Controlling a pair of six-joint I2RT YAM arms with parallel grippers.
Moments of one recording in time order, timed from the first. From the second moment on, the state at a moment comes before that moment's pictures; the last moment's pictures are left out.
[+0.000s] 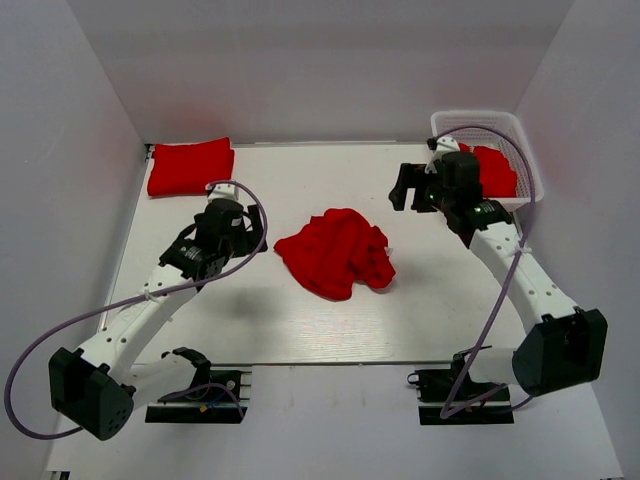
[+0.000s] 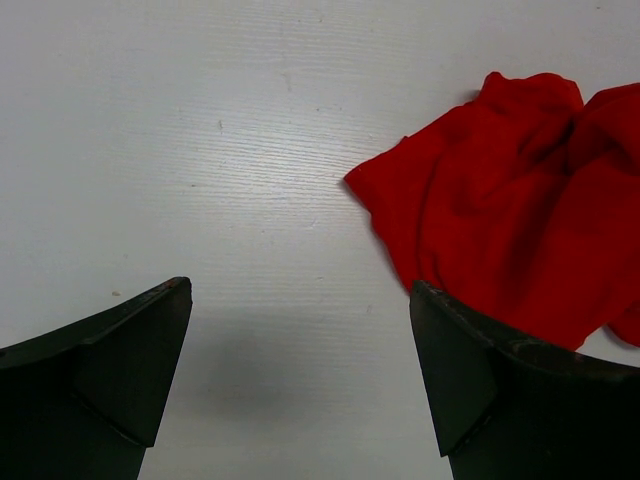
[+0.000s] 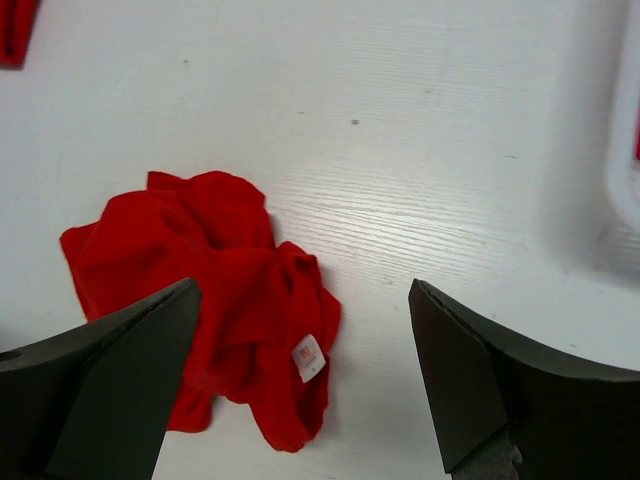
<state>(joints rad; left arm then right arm) -0.49 1.08 0.93 -0.56 -0.34 -0.46 0.30 1.32 1.14 -0.34 -0.13 0.20</state>
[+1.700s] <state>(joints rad) -0.48 1.75 0.99 -0.15 -0.09 -0.39 0.33 1.45 0.81 -0.28 -0.26 0.33</state>
